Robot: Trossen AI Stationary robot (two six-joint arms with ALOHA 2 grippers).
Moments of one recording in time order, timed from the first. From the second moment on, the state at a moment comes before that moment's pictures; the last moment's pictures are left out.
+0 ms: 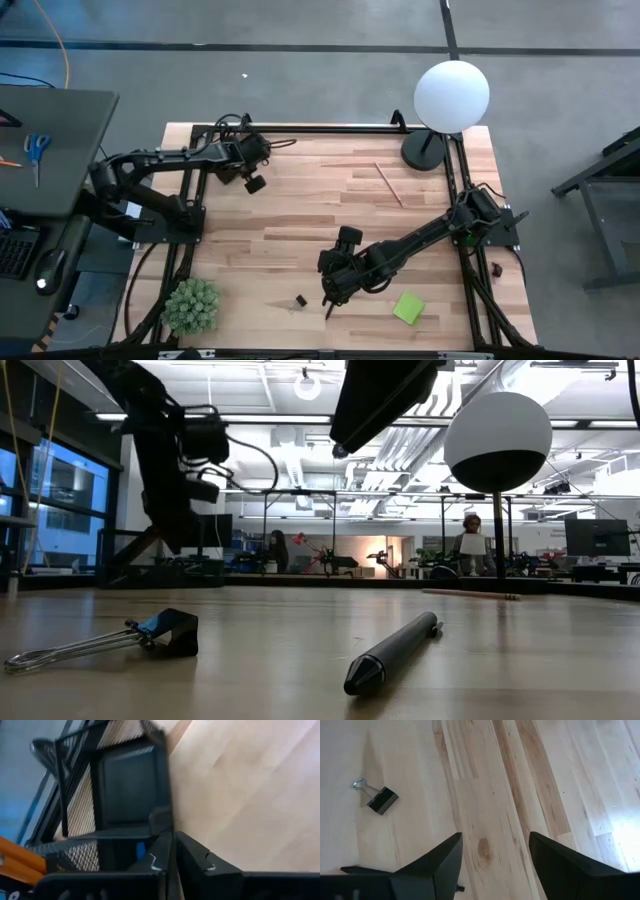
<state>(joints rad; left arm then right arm) 0.64 1.38 0.74 -0.62 -0.45 0.02 0.47 1.99 1.70 -0.89 0.49 0.56</state>
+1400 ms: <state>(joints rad) 0.63 1.44 0.74 -0.81 -0.65 -0.06 0.47 1.99 1.70 -0.89 0.51 0.57</state>
